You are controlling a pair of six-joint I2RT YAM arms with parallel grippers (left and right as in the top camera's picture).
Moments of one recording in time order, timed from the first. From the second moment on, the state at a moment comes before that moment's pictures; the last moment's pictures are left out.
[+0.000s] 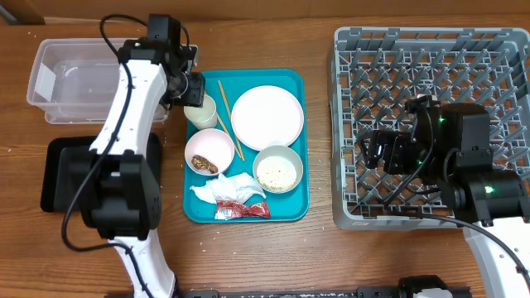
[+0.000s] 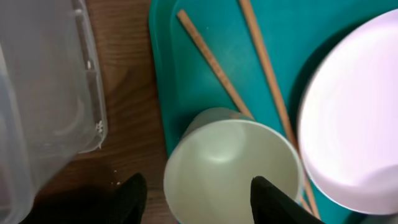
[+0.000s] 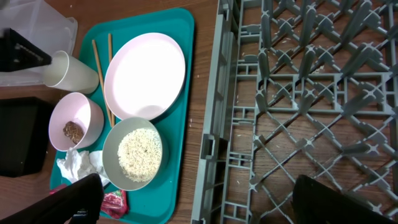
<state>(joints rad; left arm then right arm) -0.06 2.08 1.81 -1.07 0.05 0.02 0.09 1.07 1.09 -0.89 -0.30 0.20</state>
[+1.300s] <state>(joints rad) 0.06 2.16 2.23 -1.60 1.14 0.07 0.09 1.22 1.10 -0.46 -0.85 0.20</state>
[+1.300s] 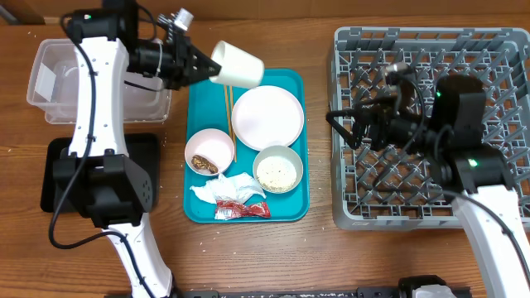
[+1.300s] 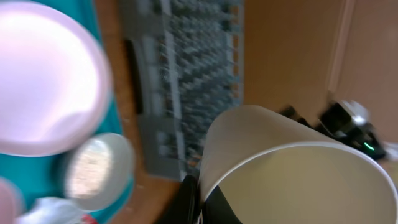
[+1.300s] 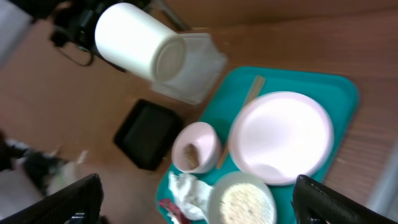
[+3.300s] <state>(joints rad) -0.27 2.16 2.23 -1.69 1.50 0.23 0.10 1.32 1.10 0.05 -1.24 0.32</state>
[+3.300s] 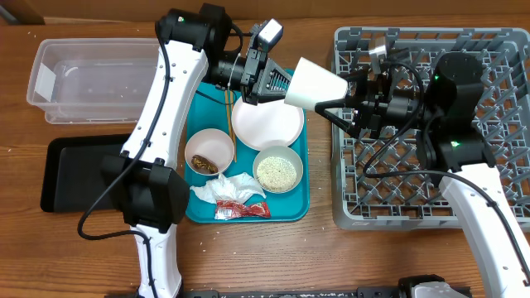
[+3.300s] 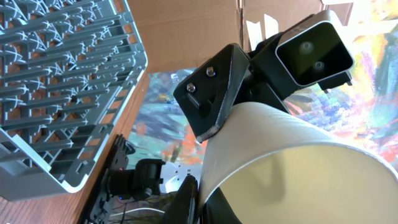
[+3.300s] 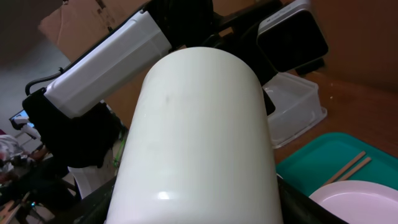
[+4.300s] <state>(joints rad) -0.28 2.16 2.23 -1.69 1.45 0.23 0.08 1.33 1.10 0.06 -1.24 0.38</state>
